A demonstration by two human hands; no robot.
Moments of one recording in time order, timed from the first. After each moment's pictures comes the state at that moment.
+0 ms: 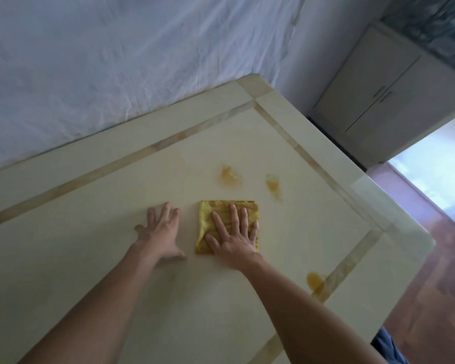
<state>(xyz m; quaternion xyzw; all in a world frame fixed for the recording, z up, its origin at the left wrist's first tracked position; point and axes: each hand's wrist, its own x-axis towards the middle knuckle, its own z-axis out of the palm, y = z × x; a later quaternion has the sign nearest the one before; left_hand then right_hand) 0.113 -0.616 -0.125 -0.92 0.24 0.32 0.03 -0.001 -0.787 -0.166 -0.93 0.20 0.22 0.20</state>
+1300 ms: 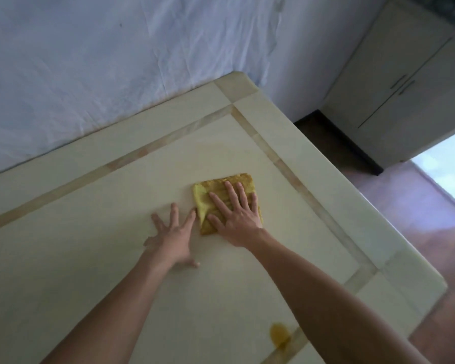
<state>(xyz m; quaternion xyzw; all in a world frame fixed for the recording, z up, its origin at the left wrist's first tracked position) 0.116 -0.784 -0.122 -0.91 0.17 0.37 0.03 0.071 -0.965 -0.170 -0.97 0.11 0.15 0.15</state>
